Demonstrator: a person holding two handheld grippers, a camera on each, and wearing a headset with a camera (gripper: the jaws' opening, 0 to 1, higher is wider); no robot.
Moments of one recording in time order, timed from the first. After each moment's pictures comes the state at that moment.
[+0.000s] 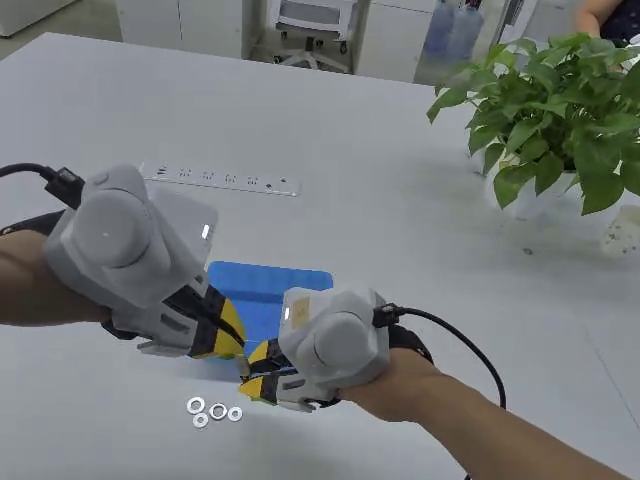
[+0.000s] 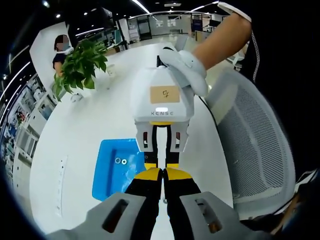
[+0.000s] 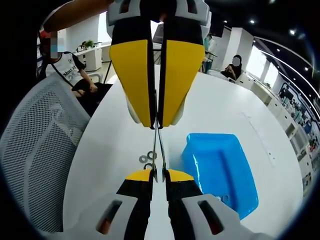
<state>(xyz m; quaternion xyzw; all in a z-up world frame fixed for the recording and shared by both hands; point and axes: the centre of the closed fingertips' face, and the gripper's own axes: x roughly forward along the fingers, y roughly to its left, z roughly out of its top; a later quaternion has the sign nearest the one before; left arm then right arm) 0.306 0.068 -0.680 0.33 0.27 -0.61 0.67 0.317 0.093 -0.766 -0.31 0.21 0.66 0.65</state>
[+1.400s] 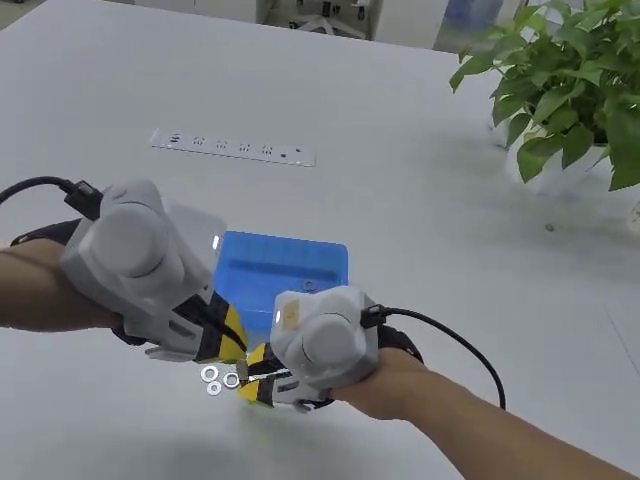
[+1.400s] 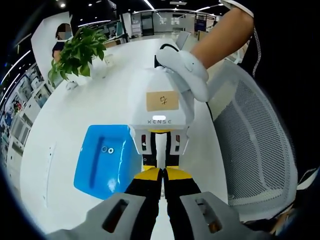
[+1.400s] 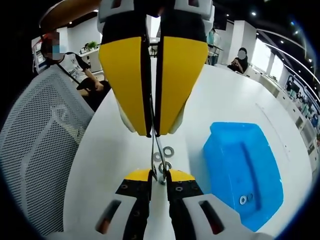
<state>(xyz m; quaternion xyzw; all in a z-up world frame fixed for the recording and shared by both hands) 0.292 0.073 -0.711 0.31 0.31 -0.61 0.66 0.297 0.103 -0.800 -0.30 0.24 0.68 0.63</state>
